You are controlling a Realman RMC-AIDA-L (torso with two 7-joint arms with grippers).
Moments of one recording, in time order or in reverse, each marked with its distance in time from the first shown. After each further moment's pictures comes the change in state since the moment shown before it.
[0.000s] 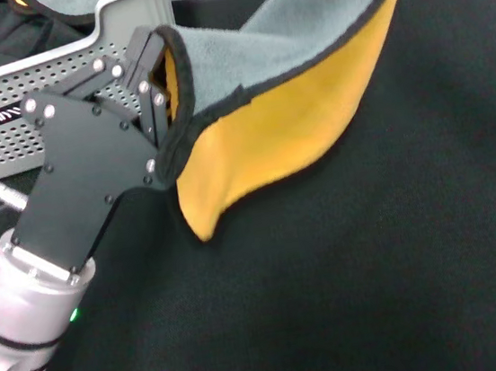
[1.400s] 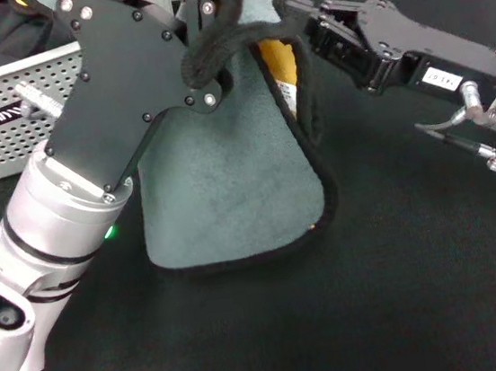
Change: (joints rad) left arm -0.188 -0.004 -0.027 0.004 0.007 0.024 -0.069; right arm 0.095 0.003 -0.077 0.058 -0.309 0.019 -0.019
